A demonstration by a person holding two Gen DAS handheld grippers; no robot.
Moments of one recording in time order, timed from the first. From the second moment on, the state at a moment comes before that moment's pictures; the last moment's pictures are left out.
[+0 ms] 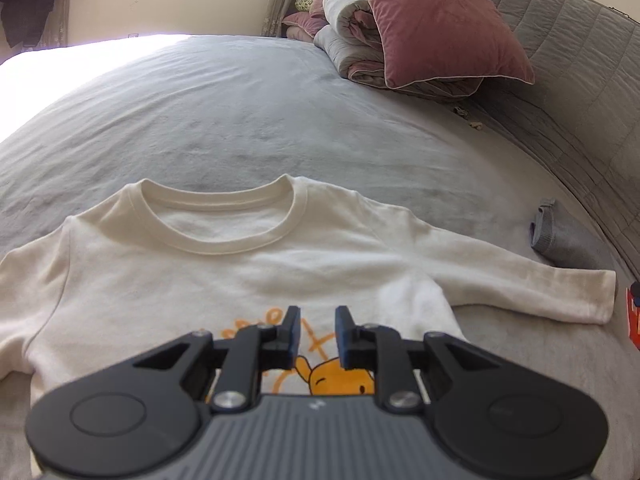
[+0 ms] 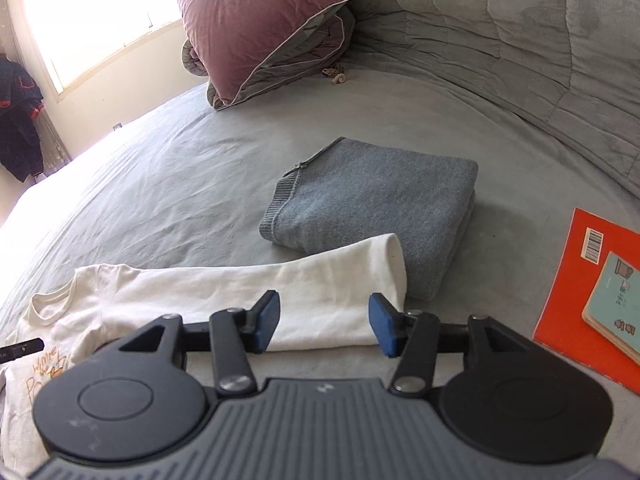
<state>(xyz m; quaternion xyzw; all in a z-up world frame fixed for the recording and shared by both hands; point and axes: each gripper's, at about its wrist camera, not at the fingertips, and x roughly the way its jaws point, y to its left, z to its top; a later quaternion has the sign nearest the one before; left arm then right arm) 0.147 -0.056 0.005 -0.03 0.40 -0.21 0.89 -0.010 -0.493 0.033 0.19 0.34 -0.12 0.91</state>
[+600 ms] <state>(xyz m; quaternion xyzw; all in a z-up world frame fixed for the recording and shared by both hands) 0.222 0.092 -0.005 0.00 0.38 -0.05 0.92 0.139 -0.331 0.022 0.10 0.37 0.07 0.92</state>
